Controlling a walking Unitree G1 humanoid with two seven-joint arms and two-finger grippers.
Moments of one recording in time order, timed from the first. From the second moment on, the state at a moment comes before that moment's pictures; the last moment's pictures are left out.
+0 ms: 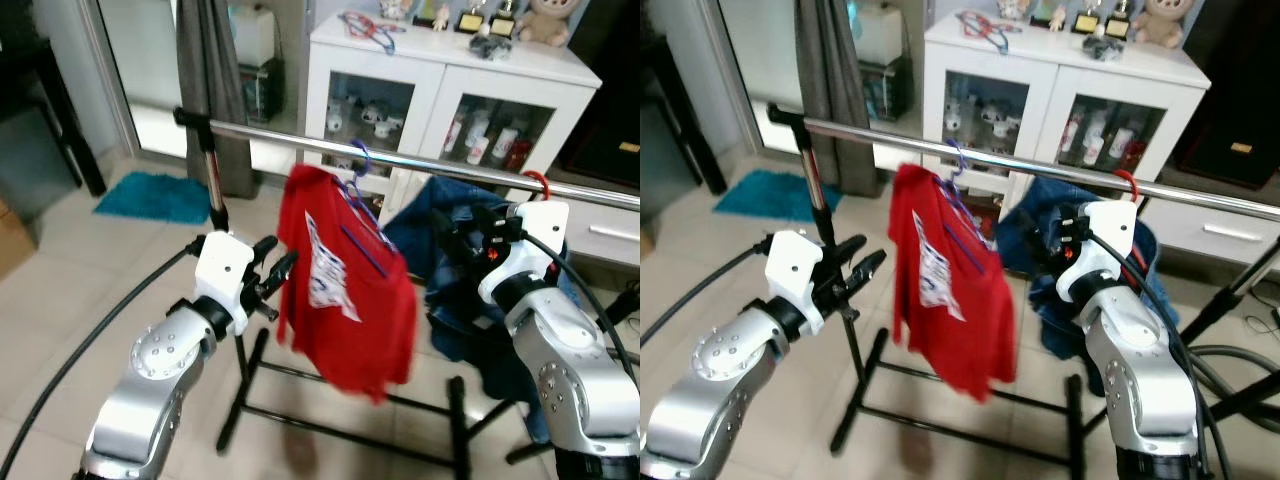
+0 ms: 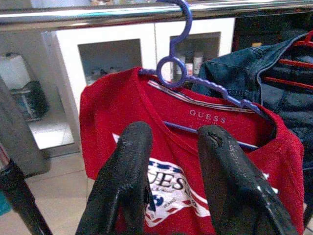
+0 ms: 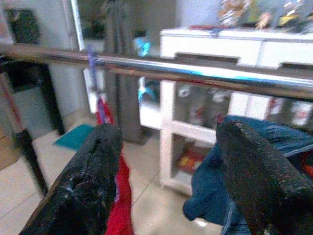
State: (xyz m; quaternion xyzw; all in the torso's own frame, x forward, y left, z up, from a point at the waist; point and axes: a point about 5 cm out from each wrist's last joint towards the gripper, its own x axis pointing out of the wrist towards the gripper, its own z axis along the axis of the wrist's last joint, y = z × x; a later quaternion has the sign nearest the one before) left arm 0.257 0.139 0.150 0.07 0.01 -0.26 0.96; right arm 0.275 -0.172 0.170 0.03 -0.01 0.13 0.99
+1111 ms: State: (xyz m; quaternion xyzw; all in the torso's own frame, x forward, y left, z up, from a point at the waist) left arm 0.249 0.131 0.155 0.09 0.04 -0.42 0.90; right arm 0.335 -0.191 0.148 -0.08 0.12 0.05 0.99
